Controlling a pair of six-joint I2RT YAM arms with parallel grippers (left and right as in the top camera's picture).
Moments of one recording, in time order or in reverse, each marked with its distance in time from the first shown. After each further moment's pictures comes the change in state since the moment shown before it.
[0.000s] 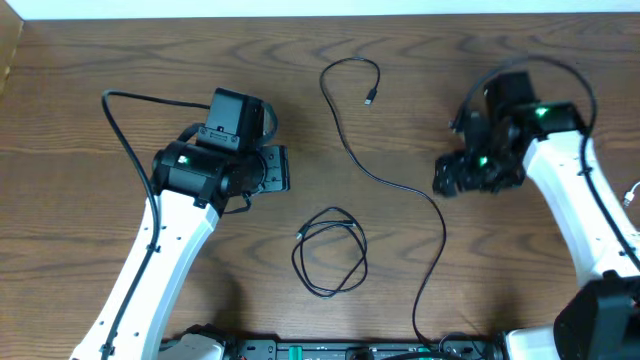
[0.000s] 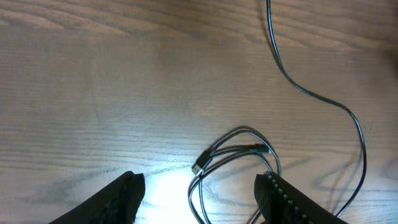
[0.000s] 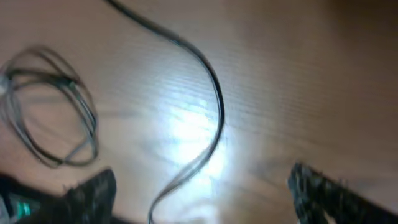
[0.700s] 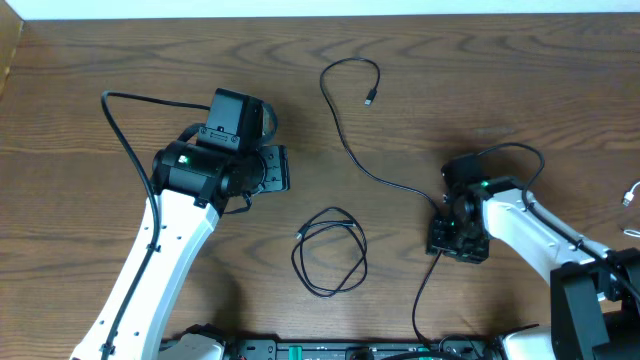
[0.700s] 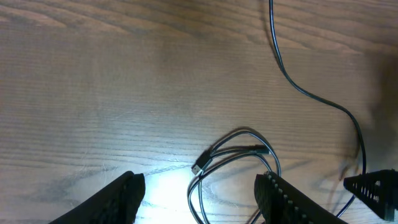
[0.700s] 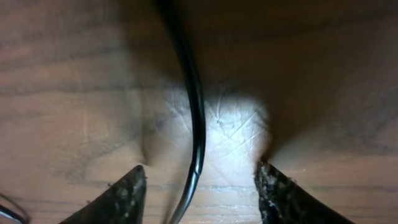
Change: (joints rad) left arm 0.000 0.001 0.000 0.000 -0.003 -0.014; right arm 0.152 -0.022 -0.515 0.352 0.063 0.527
